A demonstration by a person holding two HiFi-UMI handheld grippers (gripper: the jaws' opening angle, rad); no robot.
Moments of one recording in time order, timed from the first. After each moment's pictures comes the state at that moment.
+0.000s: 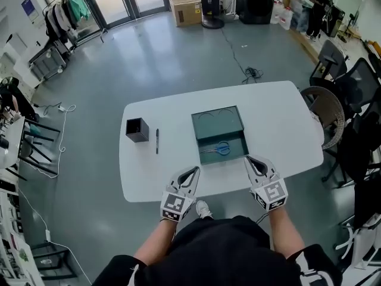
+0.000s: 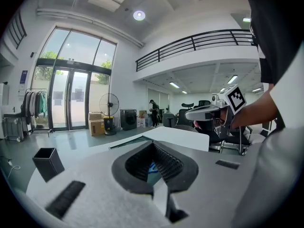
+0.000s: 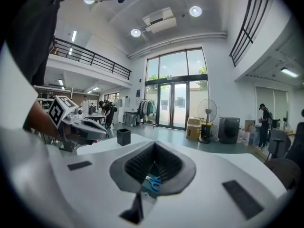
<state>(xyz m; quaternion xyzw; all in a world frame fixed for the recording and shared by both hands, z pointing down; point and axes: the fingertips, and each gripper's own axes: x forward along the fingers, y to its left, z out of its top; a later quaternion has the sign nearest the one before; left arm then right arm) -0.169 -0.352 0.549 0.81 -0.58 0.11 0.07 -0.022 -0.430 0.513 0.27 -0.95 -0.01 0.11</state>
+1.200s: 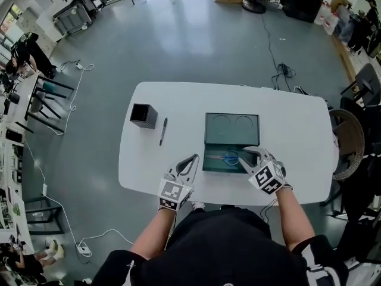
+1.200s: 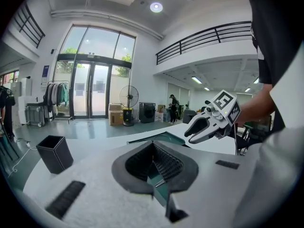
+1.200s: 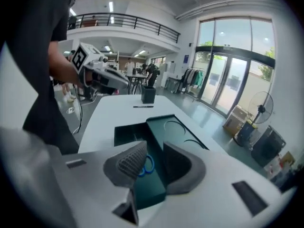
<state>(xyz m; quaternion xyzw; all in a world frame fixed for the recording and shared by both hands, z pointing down) -0.226 -0.436 0.584 0.73 -0.66 0.12 0.14 -0.104 -0.528 0.626 -0.01 -0.93 -0.12 0.36</state>
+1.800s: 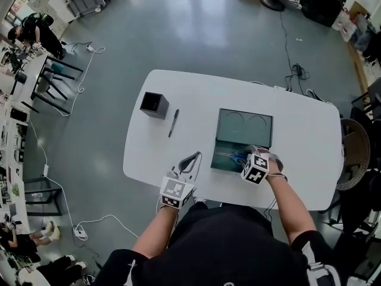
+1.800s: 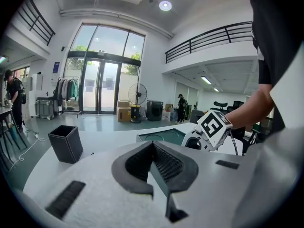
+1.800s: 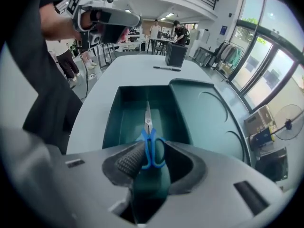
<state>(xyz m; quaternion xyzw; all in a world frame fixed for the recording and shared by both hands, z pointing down) -0.254 -0.419 0.600 0.69 -0.70 0.09 0.16 -0.127 -0.508 0.744 -0.15 -0.81 -0.18 0.54</state>
